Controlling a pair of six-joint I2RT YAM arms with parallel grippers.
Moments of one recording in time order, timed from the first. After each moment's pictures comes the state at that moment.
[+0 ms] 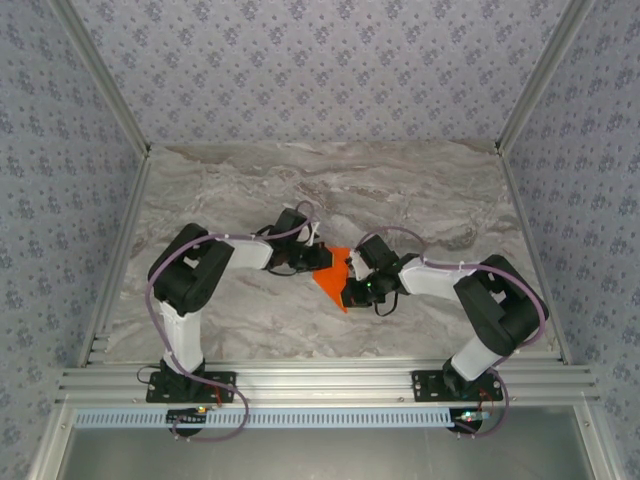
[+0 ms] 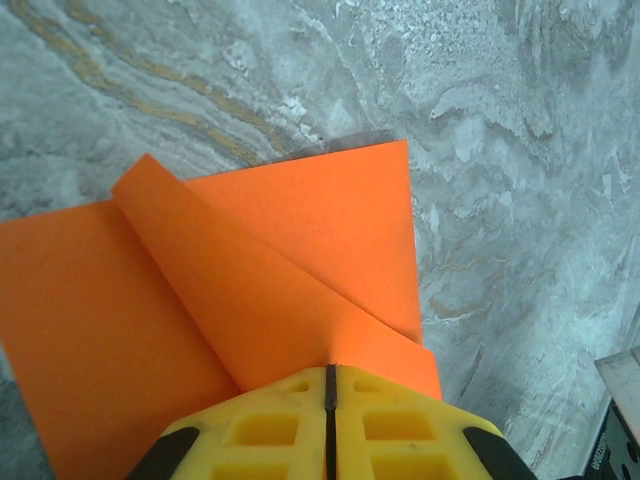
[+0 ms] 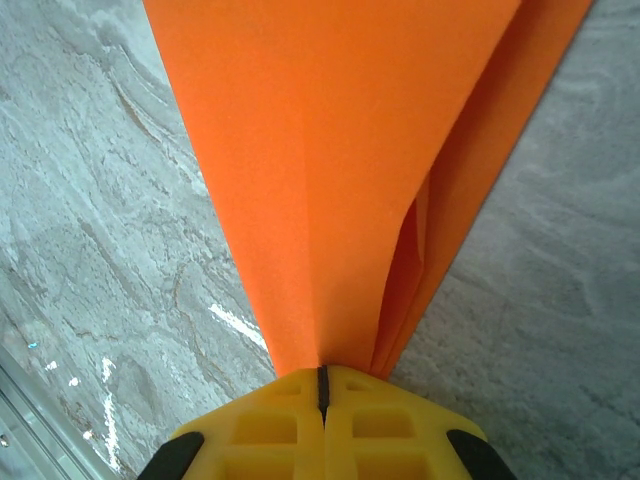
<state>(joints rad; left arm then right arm) -0.62 1.96 1.01 0.08 0.55 -0.65 0.64 1.61 0.71 -0.28 -0.46 0.48</state>
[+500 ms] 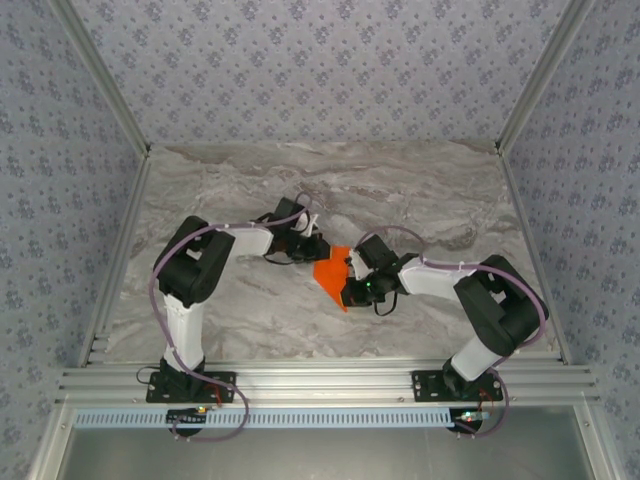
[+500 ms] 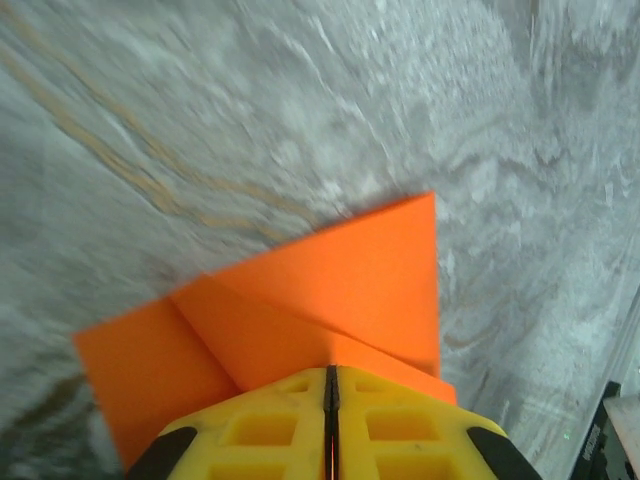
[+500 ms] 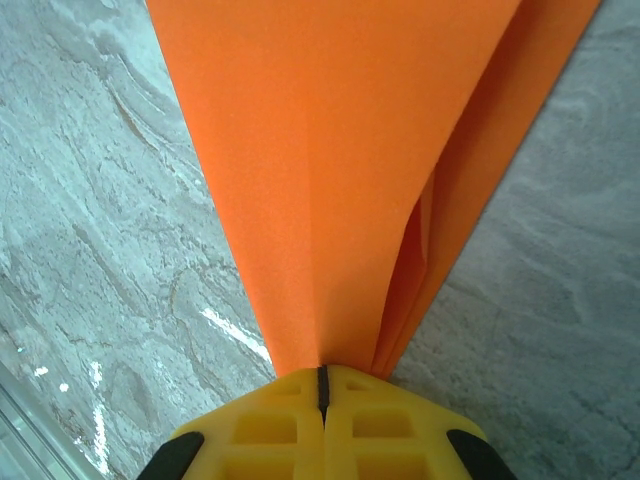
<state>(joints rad) -0.56 2.03 1.15 -0.07 0.61 -0.57 0.65 1.61 0.71 -0.28 -0.44 0.48</state>
